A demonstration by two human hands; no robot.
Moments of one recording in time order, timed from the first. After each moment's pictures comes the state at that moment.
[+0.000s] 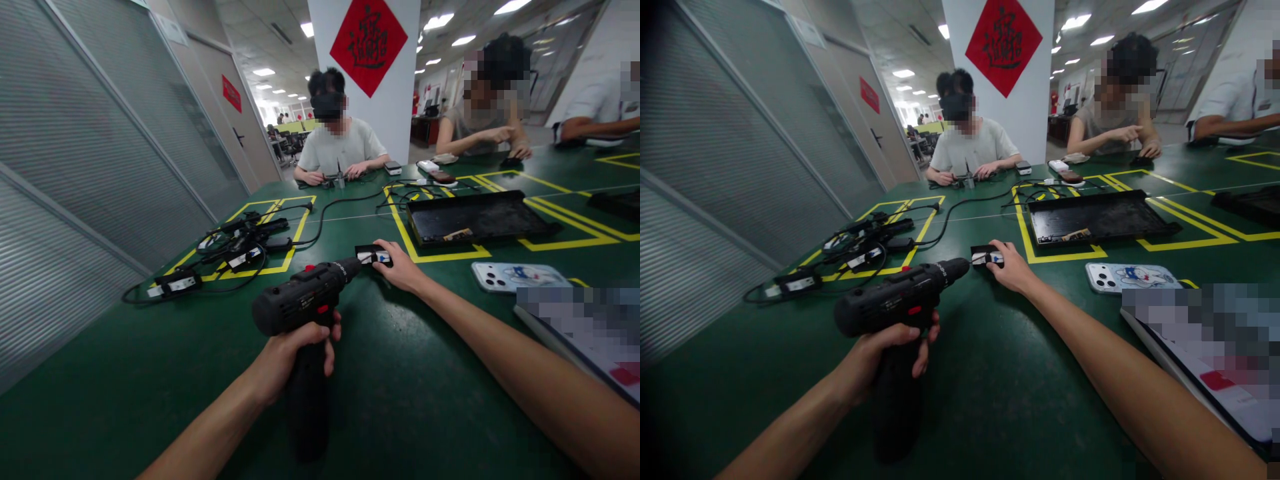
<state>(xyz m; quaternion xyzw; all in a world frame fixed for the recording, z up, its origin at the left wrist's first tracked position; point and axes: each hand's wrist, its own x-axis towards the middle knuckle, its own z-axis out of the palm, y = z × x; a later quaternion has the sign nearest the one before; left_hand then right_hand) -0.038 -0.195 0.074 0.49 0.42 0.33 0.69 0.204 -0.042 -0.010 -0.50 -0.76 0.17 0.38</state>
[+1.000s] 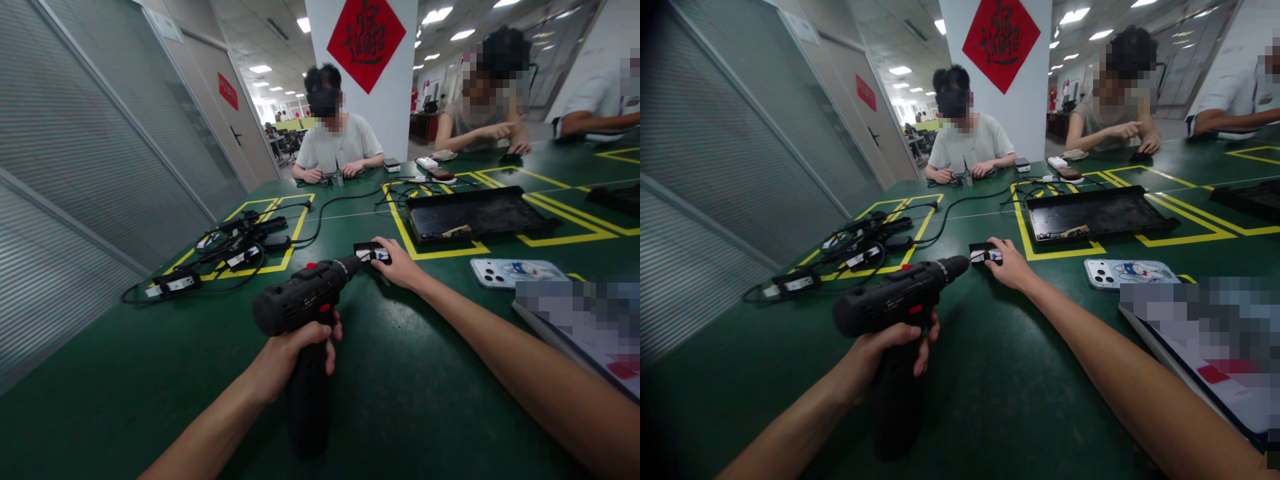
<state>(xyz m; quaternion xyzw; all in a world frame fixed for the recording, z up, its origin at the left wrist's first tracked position) -0.034 -0.197 0.079 0.50 0.44 0.32 0.67 0.203 -0.043 -0.009 -0.50 -0.76 0.16 0.39</state>
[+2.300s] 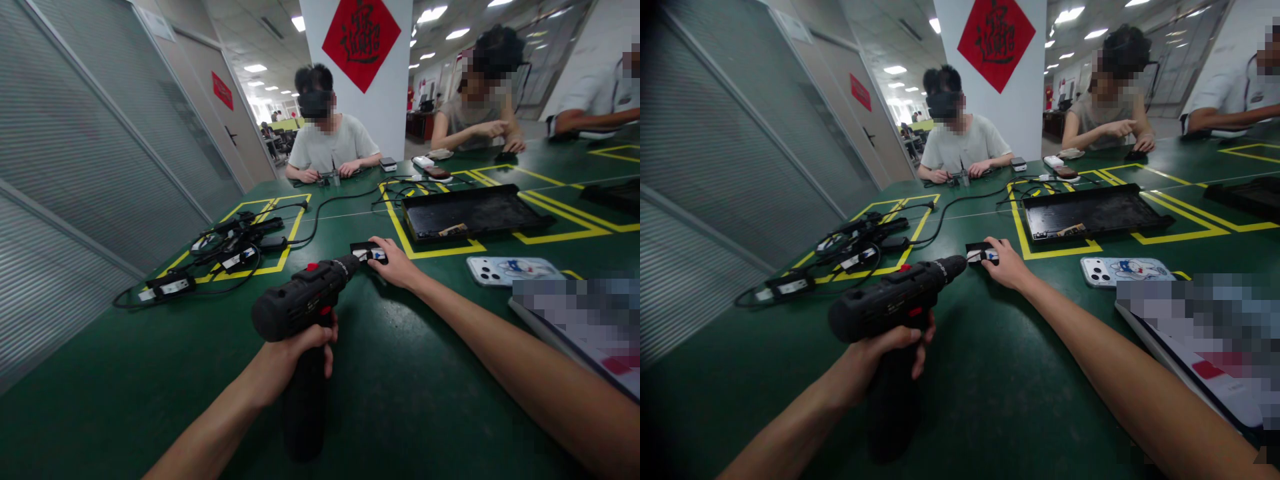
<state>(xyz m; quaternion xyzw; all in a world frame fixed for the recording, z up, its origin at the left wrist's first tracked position) -0.033 -0.197 0.083 0.54 0.47 0.29 0.64 0.203 -0.043 -0.007 -0.50 -0.76 0.16 0.38</state>
